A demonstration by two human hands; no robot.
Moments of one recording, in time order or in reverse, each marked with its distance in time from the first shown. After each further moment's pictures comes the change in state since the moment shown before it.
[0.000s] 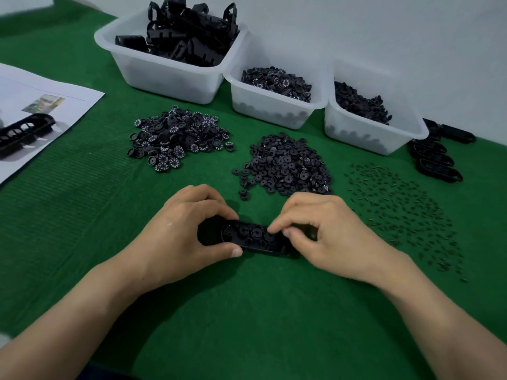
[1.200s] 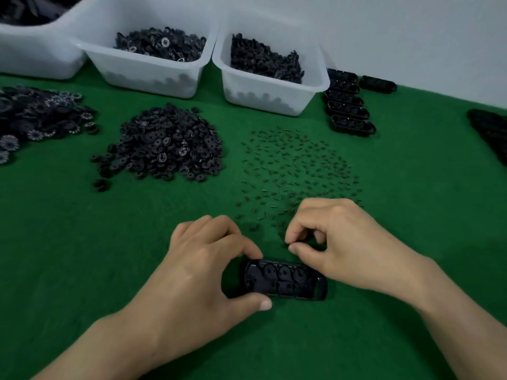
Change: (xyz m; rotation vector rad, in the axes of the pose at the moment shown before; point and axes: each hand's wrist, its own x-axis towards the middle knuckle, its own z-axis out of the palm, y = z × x) left_hand 0.026 0.123 0.111 0.006 -0.147 0.139; right_hand -0.115 0.087 -0.055 -0.099 -0.087 0.262
